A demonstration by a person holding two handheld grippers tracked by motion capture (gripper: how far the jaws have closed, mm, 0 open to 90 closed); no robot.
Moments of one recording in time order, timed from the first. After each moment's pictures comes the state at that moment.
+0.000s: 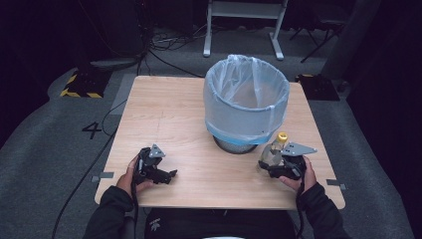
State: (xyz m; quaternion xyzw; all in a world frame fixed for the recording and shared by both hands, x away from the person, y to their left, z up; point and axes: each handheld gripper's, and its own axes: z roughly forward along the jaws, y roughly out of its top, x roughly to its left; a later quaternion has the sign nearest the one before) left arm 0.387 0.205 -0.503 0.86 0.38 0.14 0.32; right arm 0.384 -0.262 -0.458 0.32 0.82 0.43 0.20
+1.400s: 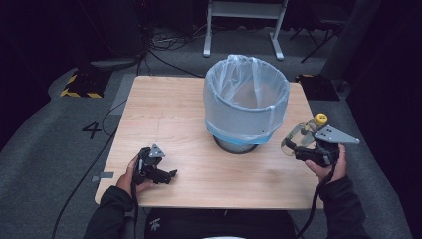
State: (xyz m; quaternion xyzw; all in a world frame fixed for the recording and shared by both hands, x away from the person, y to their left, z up) left arm 0.387 0.205 -0.503 0.86 0.38 0.14 0.32; right arm 0.379 -0.310 -0.374 0.36 0.76 0.46 0.30
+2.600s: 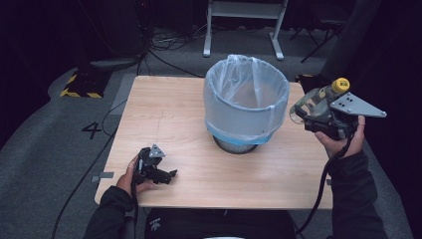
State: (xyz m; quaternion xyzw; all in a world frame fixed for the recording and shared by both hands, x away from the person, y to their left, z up) left arm 0.387 0.205 -0.503 0.86 0.38 0.13 0.32; right arm 0.386 -0.294 -0.272 0.32 0.72 0.48 0.39
